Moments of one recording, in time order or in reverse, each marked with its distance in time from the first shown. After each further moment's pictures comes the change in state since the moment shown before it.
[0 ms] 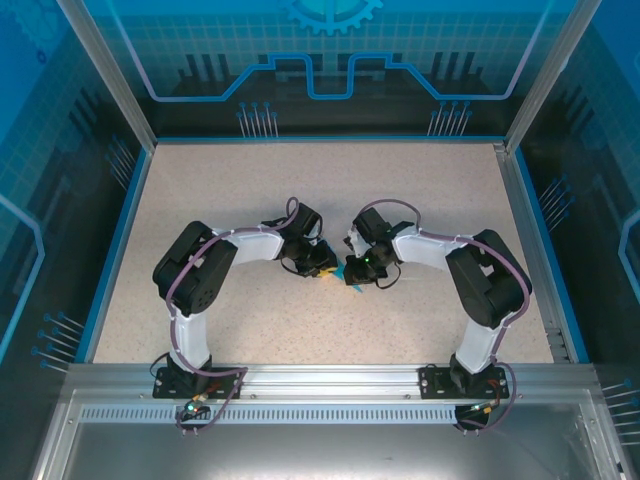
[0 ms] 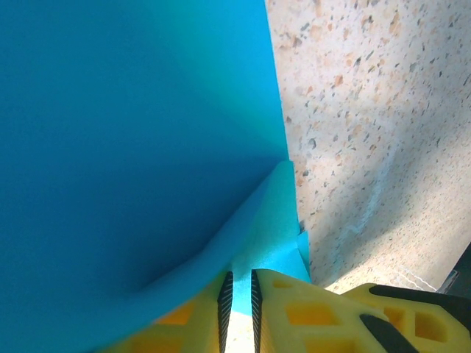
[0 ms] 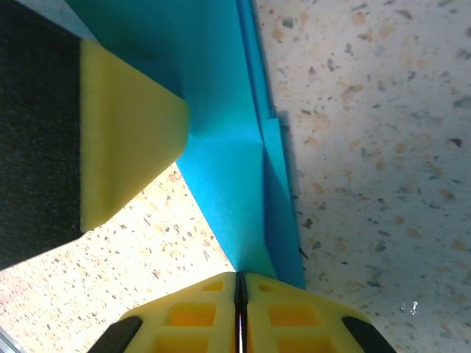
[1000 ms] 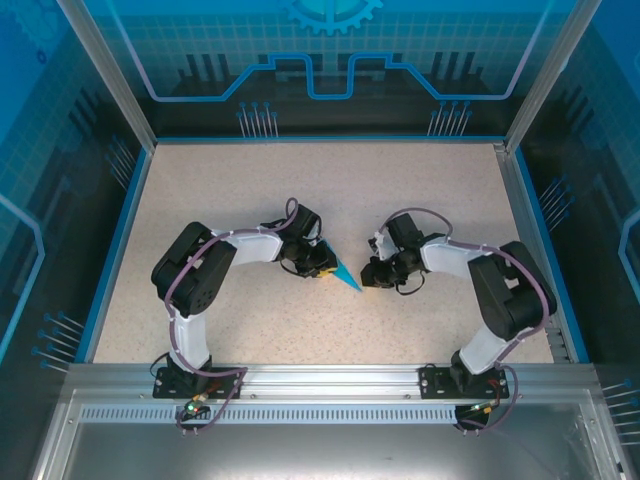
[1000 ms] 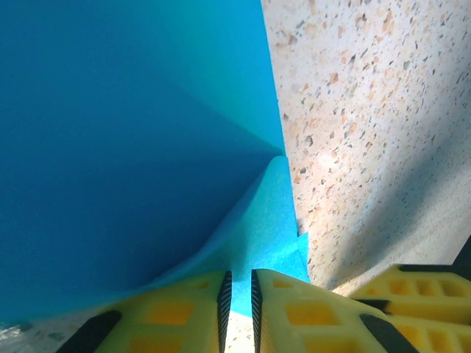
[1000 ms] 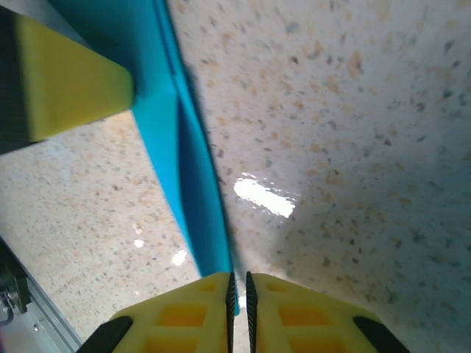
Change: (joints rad) left arm 0.000 -0.012 -0.023 0.032 0.001 -0.001; right arm -0.167 -0.159 -0.218 0.142 -0.168 0.000
